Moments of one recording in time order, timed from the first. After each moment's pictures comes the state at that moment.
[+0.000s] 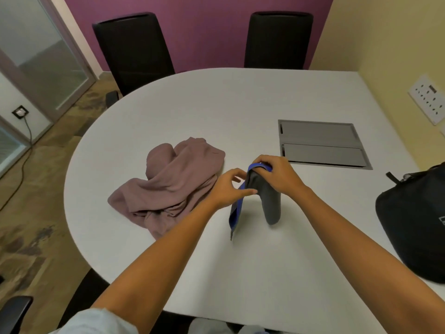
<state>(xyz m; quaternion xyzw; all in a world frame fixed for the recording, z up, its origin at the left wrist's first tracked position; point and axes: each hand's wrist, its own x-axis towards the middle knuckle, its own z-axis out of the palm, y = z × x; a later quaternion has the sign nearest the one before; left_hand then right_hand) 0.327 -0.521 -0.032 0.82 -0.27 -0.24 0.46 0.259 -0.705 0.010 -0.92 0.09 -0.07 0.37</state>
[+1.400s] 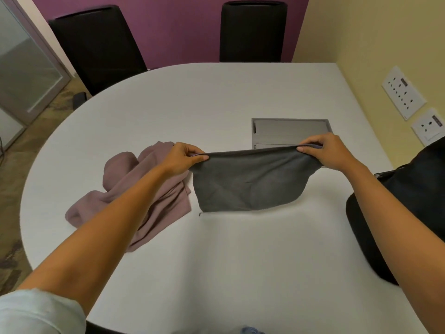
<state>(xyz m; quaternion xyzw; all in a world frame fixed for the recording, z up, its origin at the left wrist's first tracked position) 0.417 -0.584 0.021 0.82 -0.28 -0.24 0.45 0.213 -0.942 0.048 -0.90 0.19 -0.07 0.38</state>
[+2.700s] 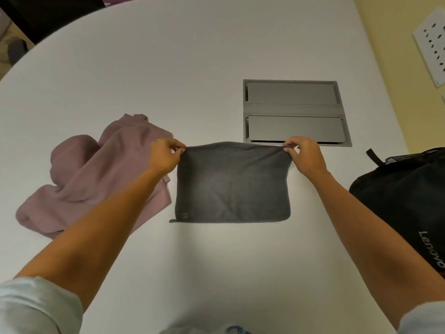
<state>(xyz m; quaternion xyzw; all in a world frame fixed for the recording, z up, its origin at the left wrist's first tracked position) 0.475 -0.629 -0.116 0.91 -0.18 -0.12 0.35 0.270 -0.979 -0.124 -0.92 0.24 -0.08 0.29</state>
